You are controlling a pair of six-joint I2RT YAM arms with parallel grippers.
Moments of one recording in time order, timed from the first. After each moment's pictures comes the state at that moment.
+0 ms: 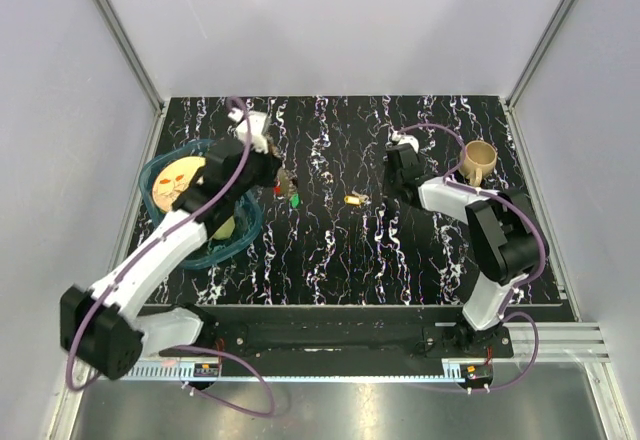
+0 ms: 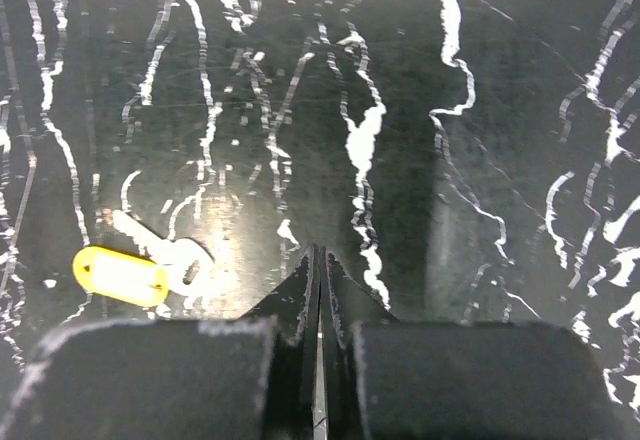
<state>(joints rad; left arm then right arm) -0.46 1.12 0.94 -0.14 0.01 -0.19 0.42 1.77 1.02 -0.04 0.20 0.37</state>
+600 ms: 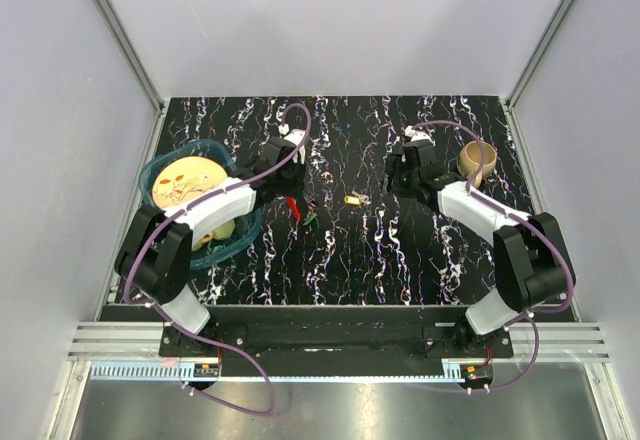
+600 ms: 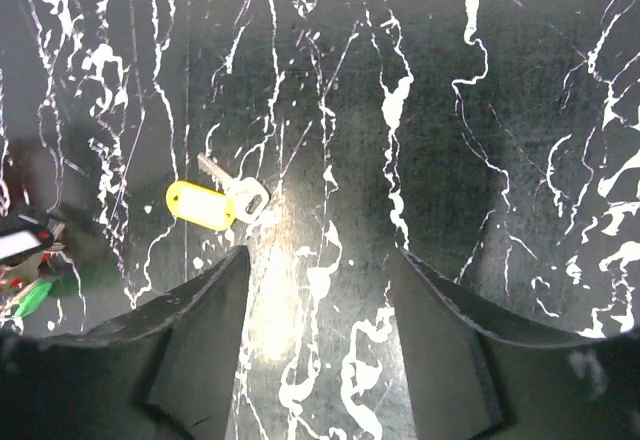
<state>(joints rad) -0.53 1.62 1.09 -0.20 -0.01 -0.24 0.37 1.59 0.97 -0.13 0.07 0.40</state>
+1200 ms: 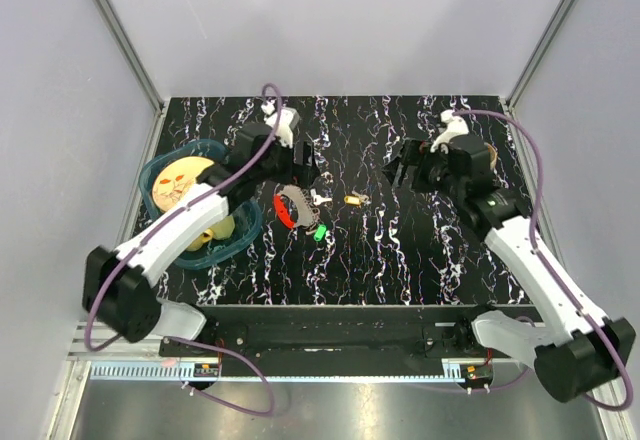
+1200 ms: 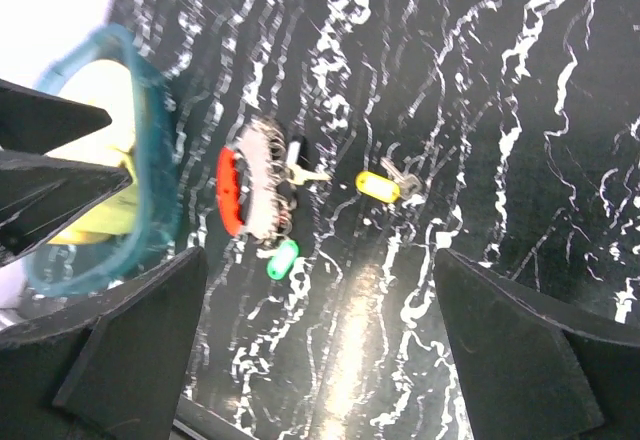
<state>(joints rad) -0.53 1.44 1.16 -0.31 0.08 -0.24 0.37 1.12 1.03 -0.37 -0.13 0.43</state>
